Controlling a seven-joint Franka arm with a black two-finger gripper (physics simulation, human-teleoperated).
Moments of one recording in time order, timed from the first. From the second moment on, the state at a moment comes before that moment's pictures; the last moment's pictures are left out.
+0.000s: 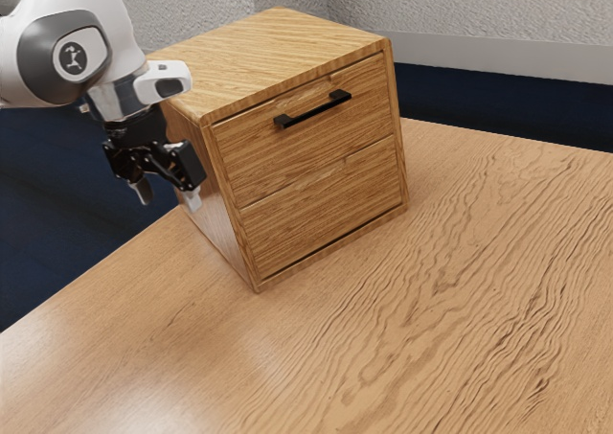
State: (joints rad) arm -0.04 -0.01 0.30 -1.55 -0.03 1.56 0.09
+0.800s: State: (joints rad) arm -0.18 -0.02 0.27 -1.36 0.00 1.51 0.11
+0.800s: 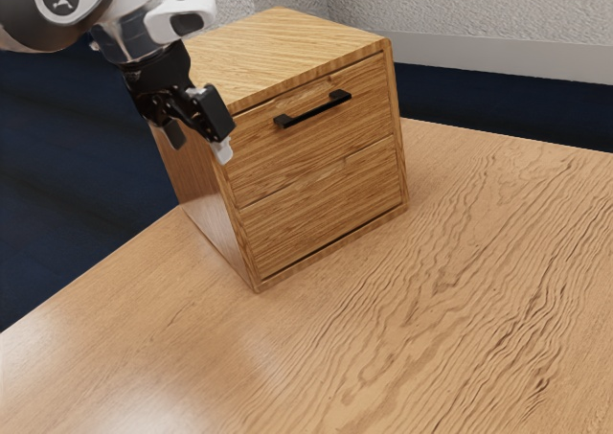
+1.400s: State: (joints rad) arm -0.21 0.08 0.27 -1.34 0.01 1.58 0.27
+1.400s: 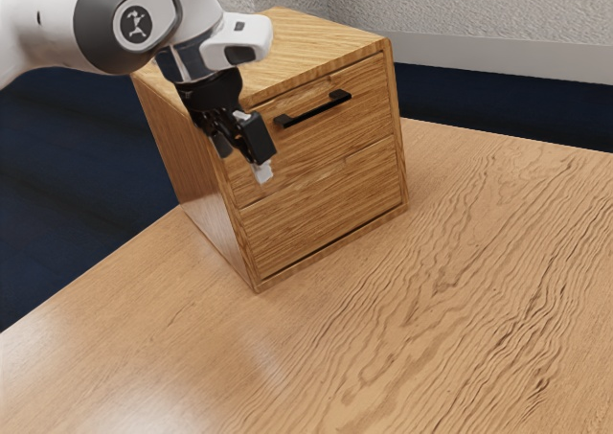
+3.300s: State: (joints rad) arm -0.17 0.35 0.19 -1.07 0.08 1.76 0.36
